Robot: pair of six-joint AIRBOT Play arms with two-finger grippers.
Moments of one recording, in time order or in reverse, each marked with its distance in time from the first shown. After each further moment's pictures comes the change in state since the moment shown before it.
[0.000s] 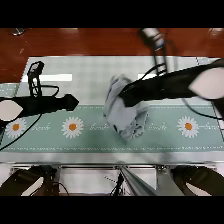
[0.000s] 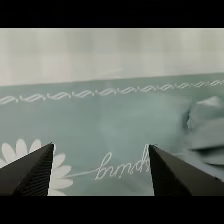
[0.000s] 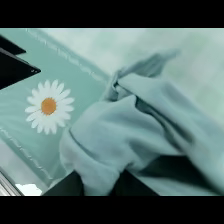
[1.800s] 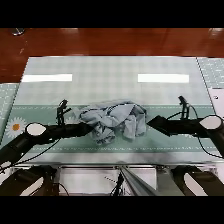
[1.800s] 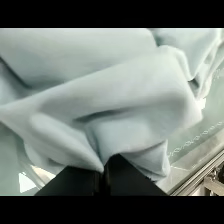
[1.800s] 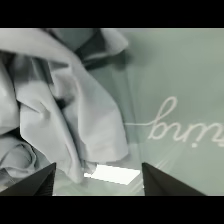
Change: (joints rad) left arm -0.031 -0.099 -0.480 -0.856 0.225 0.612; right arm -0.639 0.231 -0.854 0.403 -0.084 -0.163
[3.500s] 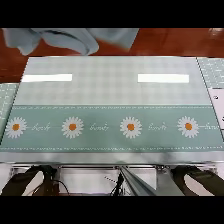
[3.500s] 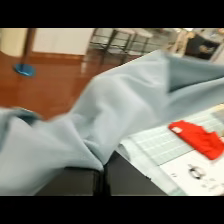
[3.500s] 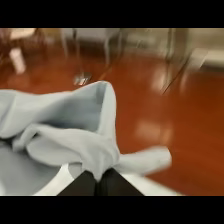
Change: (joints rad) left arm 0.478 0.101 1.268 0.141 -0.406 -0.113; right arm 0.080 -0.168 1.720 -0.235 0.293 0.001
